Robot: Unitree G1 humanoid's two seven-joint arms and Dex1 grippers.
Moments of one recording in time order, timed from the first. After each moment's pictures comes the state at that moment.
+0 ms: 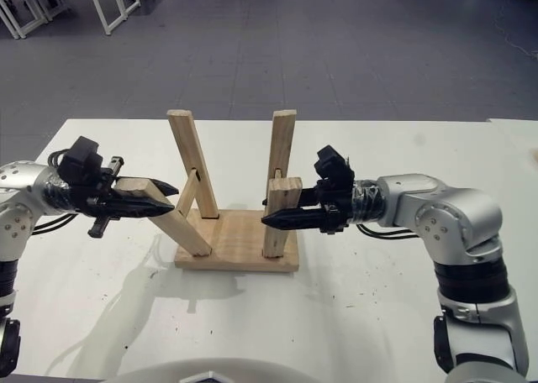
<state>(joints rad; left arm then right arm) -0.37 0.82 0.06 -0.15 -0.83 0.61 -1.43 -0.46 -0.75 0.00 -0.30 0.99 1.07 1.10</state>
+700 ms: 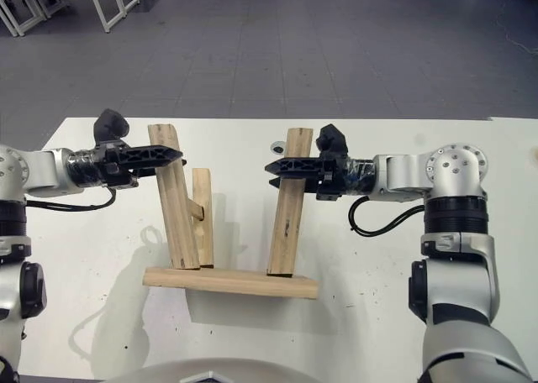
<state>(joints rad) -0.75 0.70 0.13 0.43 -1.08 1.43 -0.89 -0.79 -0.62 -0.09 0.49 1.49 1.57 0.42</state>
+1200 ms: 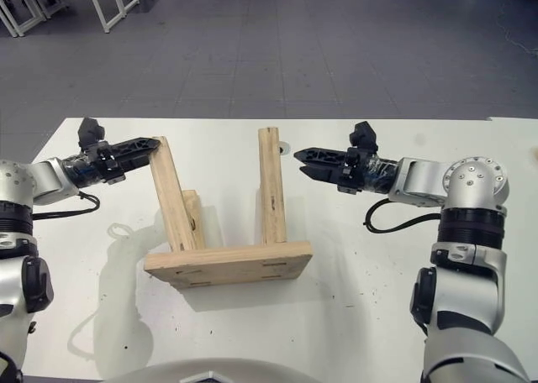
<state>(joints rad) -0.75 0.69 0.22 0.74 -0.80 1.12 -0.94 -0.70 -0.64 -0.24 0.42 1.21 1.47 0.54</state>
